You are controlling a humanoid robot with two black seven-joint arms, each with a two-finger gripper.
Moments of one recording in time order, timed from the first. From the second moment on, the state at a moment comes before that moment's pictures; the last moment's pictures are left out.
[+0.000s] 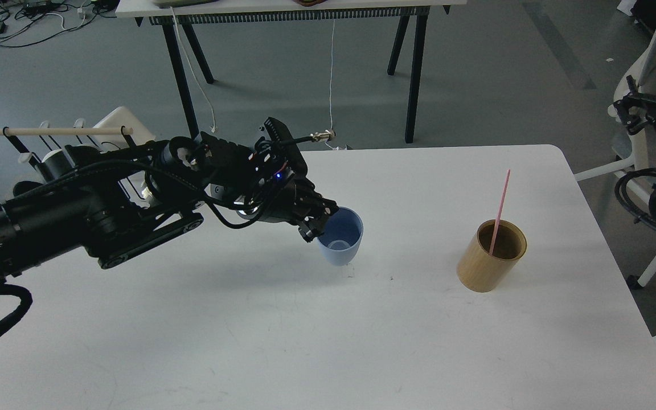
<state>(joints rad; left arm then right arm) -1.07 0.30 -0.23 -1.20 2.18 -0.49 -0.33 0.86 -0.44 0.88 0.27 0.27 0.49 0.19</state>
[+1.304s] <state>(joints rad) -0.98 0.28 -0.61 -1.14 1.92 -0.49 -0.29 0.89 -0.52 0.78 0.27 0.26 0.49 0.19</state>
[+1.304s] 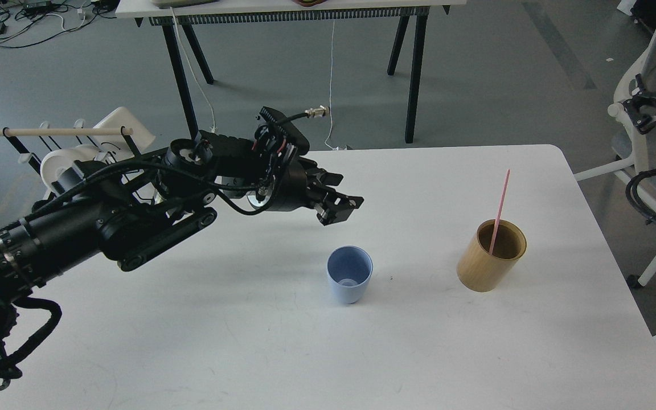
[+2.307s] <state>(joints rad) -0.96 0.31 -0.86 -0.51 0.03 -0.49 -0.27 0.82 -0.96 0.47 1.43 -0.99 0.08 0.16</state>
